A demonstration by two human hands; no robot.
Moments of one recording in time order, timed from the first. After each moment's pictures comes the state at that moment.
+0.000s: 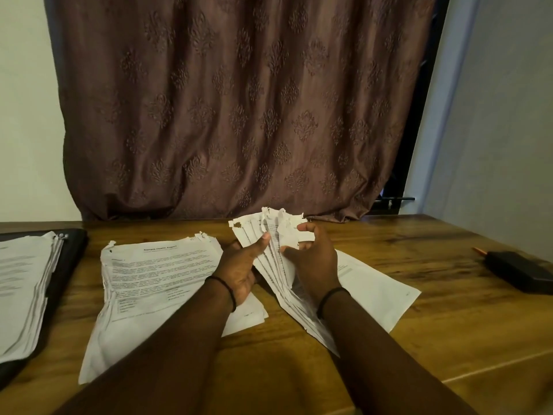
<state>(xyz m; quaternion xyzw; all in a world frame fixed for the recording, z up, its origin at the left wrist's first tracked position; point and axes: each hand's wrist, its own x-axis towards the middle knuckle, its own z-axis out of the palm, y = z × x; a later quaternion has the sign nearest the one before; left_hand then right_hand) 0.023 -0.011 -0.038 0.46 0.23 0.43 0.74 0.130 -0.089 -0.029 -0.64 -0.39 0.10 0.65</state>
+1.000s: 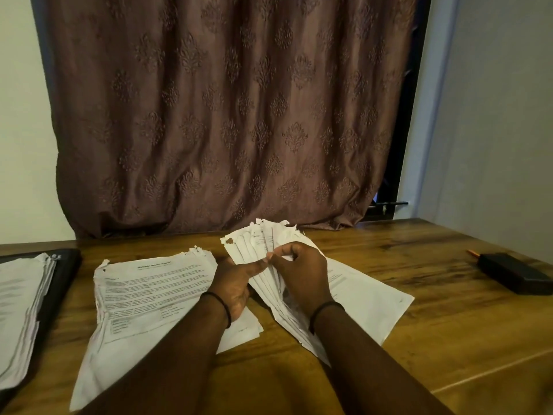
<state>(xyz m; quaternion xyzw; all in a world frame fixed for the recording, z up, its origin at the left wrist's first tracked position) 0.025 -0.015 -0.041 0.52 0.22 0.46 0.68 0.125 -0.084 -0.030 -0.68 -0.43 0.04 0.59</state>
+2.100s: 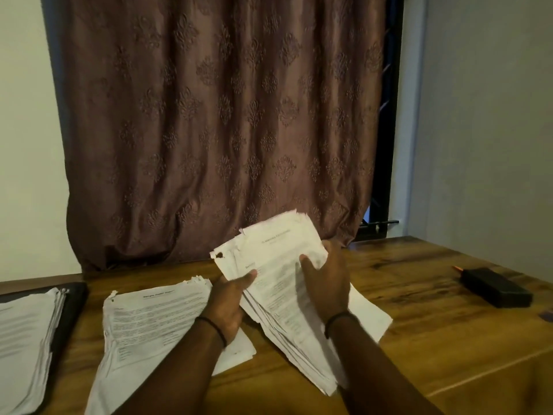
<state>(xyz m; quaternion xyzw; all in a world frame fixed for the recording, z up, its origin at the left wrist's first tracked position) 0.016 -0.036 -0.015 0.49 0.21 0.45 0.72 0.166 -0.113 -0.009 -0.67 -0.37 -0.06 0.64</state>
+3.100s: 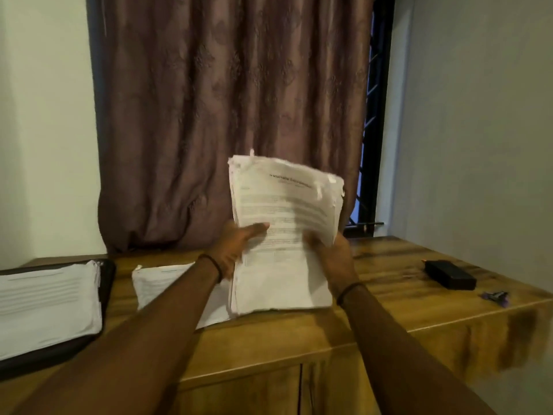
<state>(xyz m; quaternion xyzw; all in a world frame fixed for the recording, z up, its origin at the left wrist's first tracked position) -0.031 -0.121 0.073 0.64 0.14 0.47 0.59 0.141 -0.219 0.032 -0.49 -0.44 0.12 0.74</state>
